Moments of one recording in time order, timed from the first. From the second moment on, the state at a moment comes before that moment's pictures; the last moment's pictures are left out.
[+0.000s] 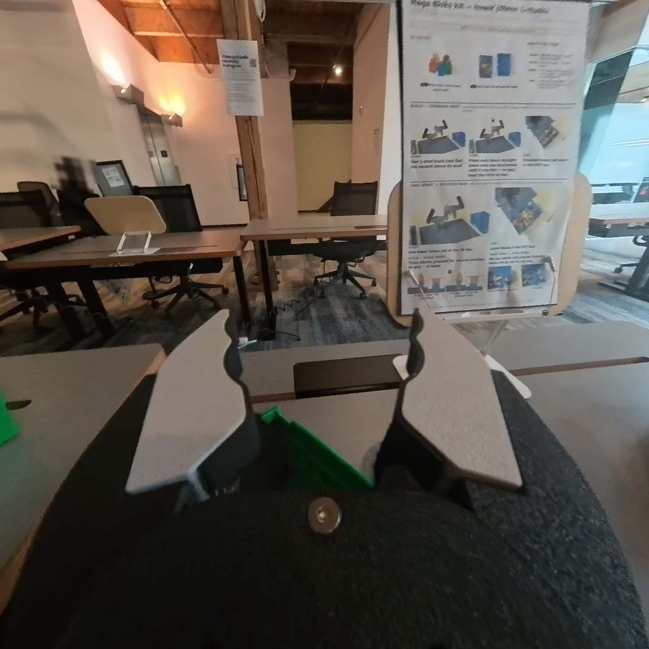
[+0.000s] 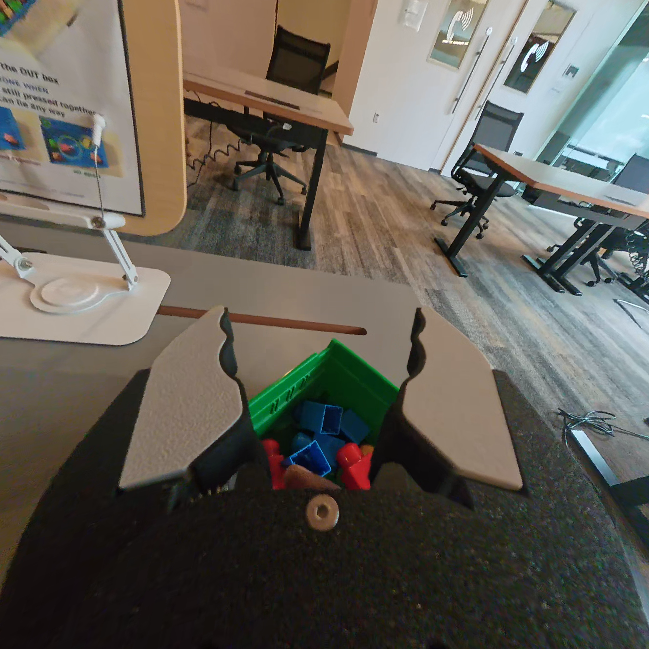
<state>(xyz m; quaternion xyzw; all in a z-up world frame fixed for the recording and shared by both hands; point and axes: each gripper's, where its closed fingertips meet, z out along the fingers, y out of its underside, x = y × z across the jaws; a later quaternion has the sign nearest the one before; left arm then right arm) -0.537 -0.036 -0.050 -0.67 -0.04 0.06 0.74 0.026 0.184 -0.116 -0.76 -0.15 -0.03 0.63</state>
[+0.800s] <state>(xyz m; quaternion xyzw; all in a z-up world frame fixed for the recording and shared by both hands) -0.576 -0.040 -0.062 -0.69 -0.12 0.14 0.70 0.021 0.173 -0.068 -0.70 -0.09 -0.03 0.71</state>
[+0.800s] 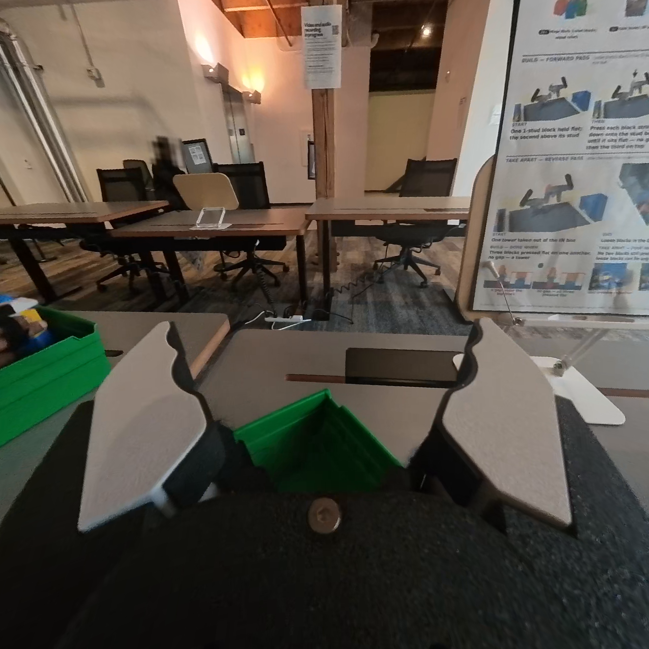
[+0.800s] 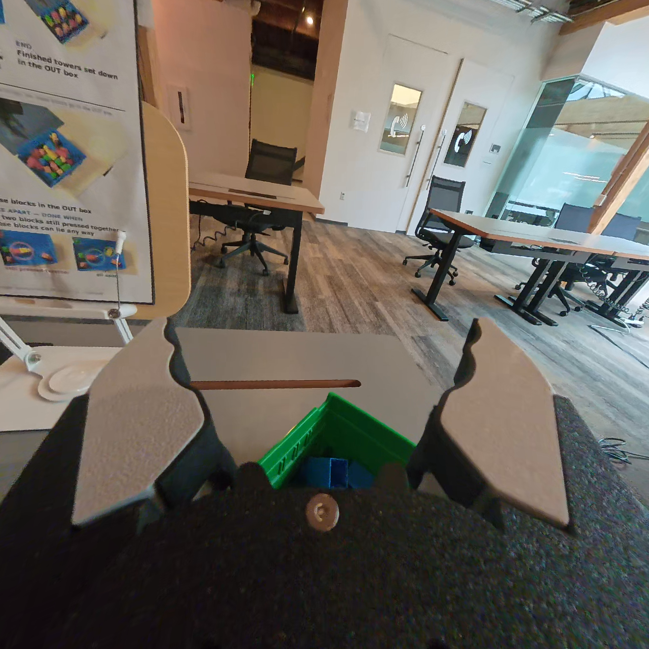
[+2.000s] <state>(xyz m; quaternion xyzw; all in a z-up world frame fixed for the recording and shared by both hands) -0.565 -0.028 -0.070 -0.71 -0.08 0.18 0.68 -0.052 0.182 -0.088 -0.71 -0.24 -0.09 0.66</state>
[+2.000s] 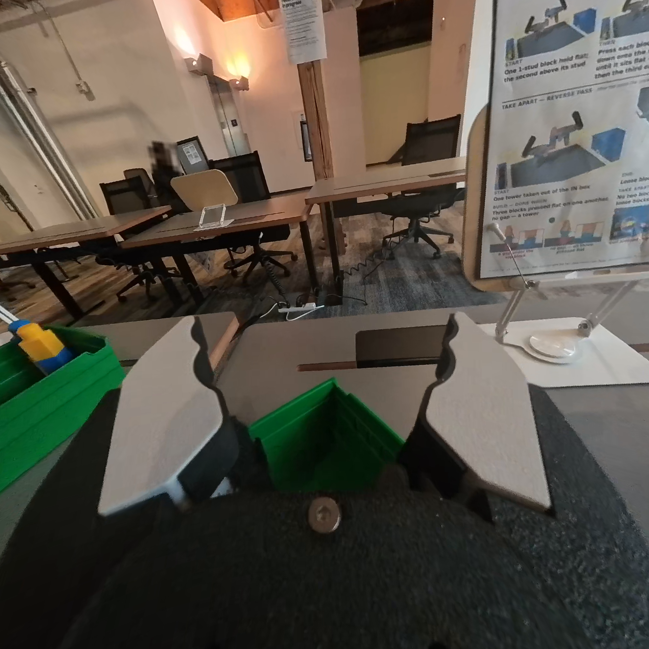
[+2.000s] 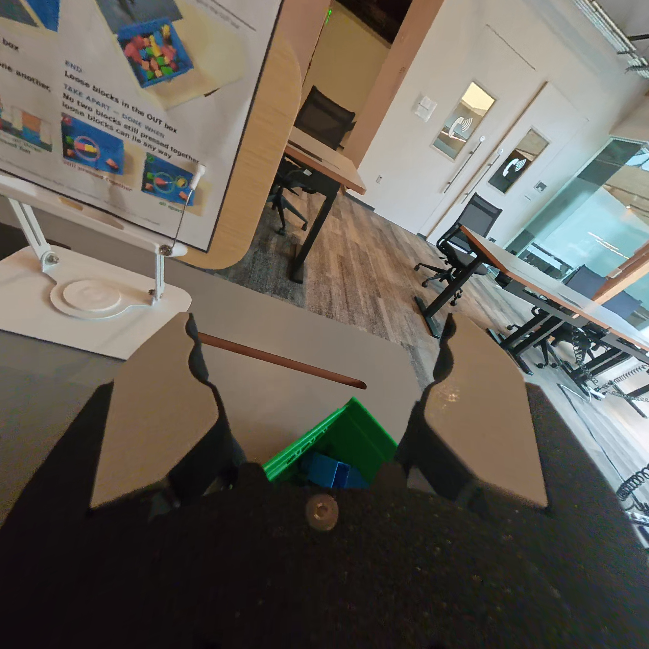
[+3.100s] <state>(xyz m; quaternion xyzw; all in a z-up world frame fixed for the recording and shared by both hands) -0.551 -0.168 -0.080 -0.72 -0.07 0.21 0.65 0.002 0.067 -0.103 -0.73 -0.28 -0.05 0.62</state>
